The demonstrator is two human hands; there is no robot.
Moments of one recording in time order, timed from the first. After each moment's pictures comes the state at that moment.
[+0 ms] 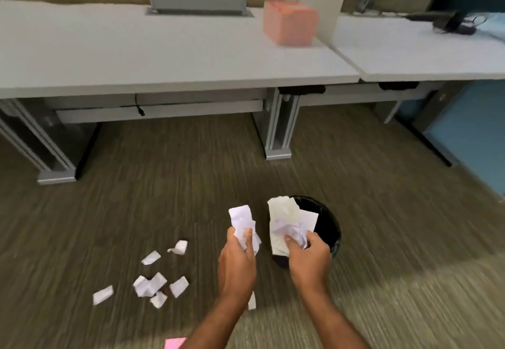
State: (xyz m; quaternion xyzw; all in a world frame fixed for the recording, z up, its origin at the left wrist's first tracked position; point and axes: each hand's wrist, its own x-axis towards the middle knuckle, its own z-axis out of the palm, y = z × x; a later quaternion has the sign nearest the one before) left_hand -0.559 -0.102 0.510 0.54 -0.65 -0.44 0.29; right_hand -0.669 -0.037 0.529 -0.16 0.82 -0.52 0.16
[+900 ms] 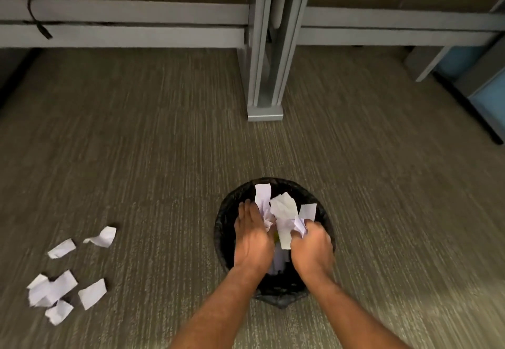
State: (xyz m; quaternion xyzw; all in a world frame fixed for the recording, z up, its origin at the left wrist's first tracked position) left_hand -0.838 -0.167 0.230 0.52 -0.77 -0.37 0.09; right_hand -0.931 -0.102 0.257 -0.24 0.92 -0.25 0.16
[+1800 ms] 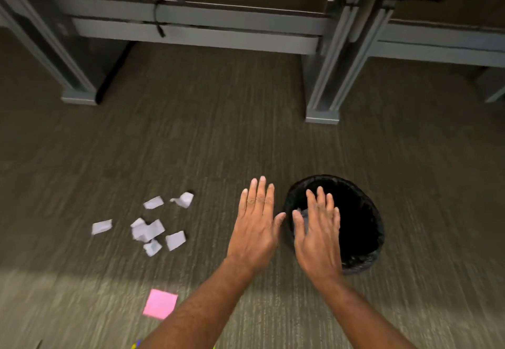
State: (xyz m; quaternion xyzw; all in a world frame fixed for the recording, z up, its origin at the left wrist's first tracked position) left_hand -0.632 -0.172 0.344 0.48 -0.86 -0.11 0.12; right_hand -0.764 -0.108 0.364 -0.52 0.81 -0.23 0.12
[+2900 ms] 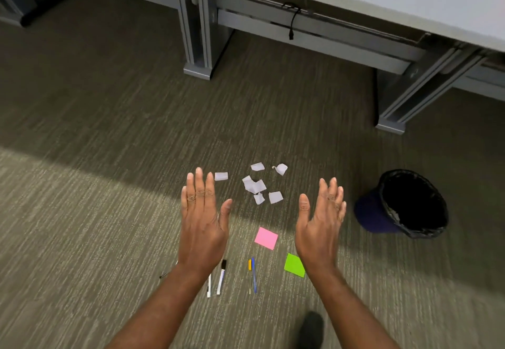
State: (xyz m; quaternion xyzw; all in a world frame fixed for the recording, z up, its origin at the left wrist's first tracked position) left_hand -0.065 -0.074 0.518 0.65 -0.72 -0.14 0.22; right_hand -0.282 -0.050 0.531 -0.51 0.81 -0.28 0.10
